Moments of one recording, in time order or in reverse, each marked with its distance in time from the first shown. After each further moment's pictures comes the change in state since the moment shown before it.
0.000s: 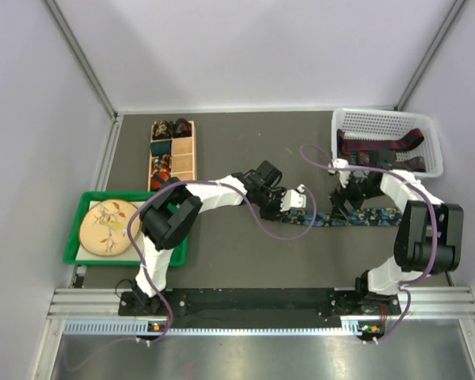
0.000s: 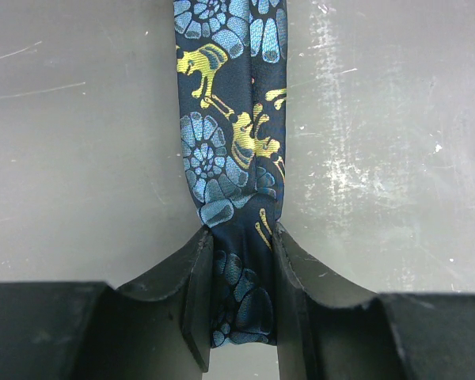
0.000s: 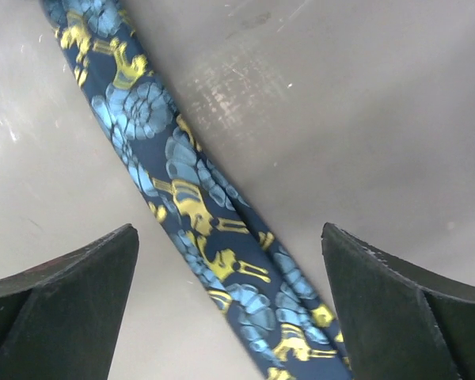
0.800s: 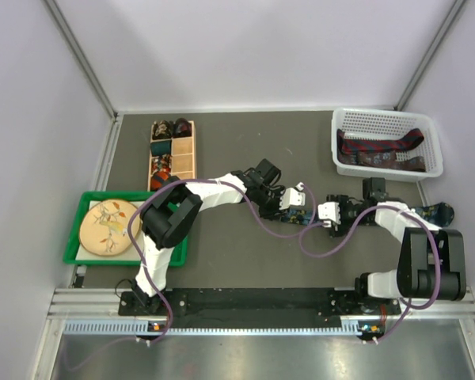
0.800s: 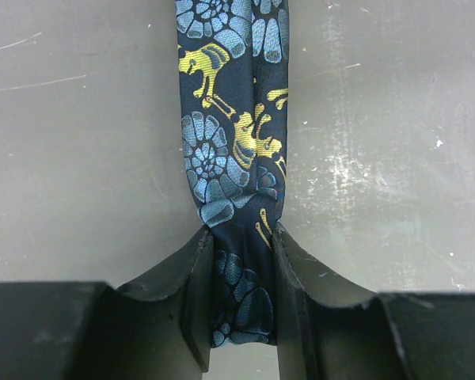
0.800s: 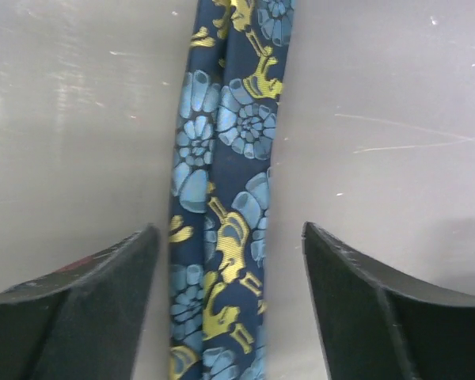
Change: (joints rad) left arm 0.014 0.010 0.018 -0.024 0.019 0.000; right arm 0.030 -0.211 -0.380 0.254 -0.146 -0.763
